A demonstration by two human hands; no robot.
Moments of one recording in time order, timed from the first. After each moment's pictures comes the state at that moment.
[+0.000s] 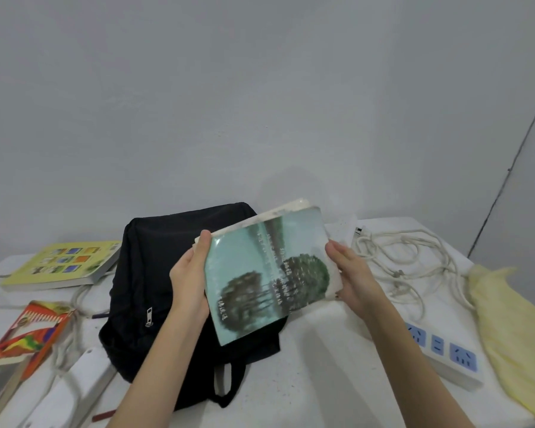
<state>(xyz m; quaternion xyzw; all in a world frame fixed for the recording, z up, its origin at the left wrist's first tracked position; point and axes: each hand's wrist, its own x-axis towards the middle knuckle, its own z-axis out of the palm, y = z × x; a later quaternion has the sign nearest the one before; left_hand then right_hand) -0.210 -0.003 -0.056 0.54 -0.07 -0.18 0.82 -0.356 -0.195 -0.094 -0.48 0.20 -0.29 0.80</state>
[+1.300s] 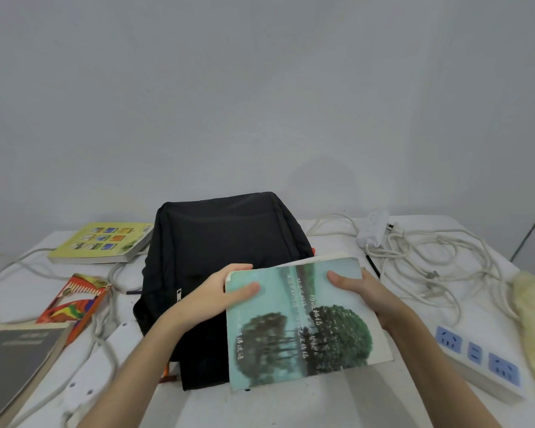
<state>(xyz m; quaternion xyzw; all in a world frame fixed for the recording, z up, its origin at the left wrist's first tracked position) -0.183 0.047 -0.091 0.73 -0.38 -0.31 0.48 -0.354 -0.186 -0.112 -0.62 0.17 -0.07 0.76</state>
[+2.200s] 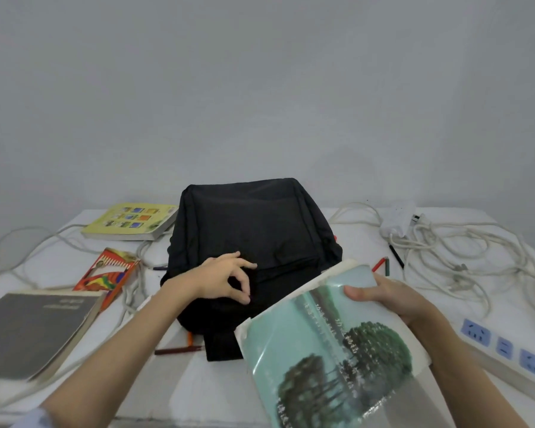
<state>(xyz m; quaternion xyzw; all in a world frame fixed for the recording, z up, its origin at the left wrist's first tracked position) -0.133 0.062 -0.103 0.81 -0.54 -0.21 0.12 -0.360 -0.177 -0.118 -0.64 0.08 0.10 0.76</state>
